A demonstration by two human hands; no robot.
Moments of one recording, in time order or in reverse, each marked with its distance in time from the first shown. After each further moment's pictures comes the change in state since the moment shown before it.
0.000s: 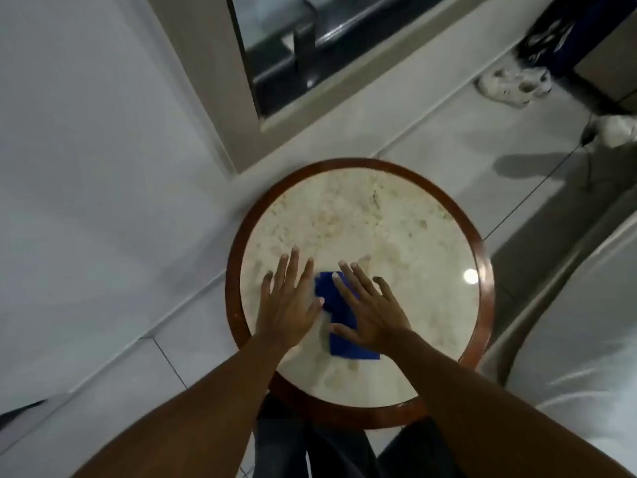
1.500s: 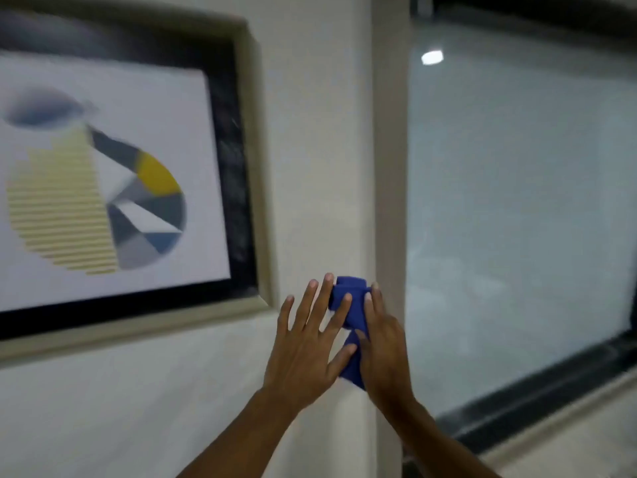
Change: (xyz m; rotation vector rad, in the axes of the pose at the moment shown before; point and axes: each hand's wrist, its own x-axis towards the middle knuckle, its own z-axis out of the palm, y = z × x) left_hand -0.154 0.033 -0.670 0.504 1.149 0.114; right_hand -0.002 -0.298 -0.632 0.493 1.303 -0.587
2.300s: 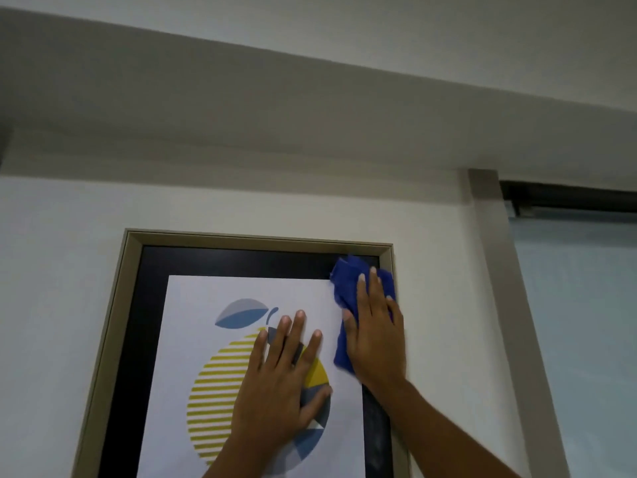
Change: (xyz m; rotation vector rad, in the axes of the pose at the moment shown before) left_hand 0.091 -0.253 -0.158 0.417 0.117 -0.097; right_hand 0.282 -0.193 0.114 -0.188 0.290 -0.307
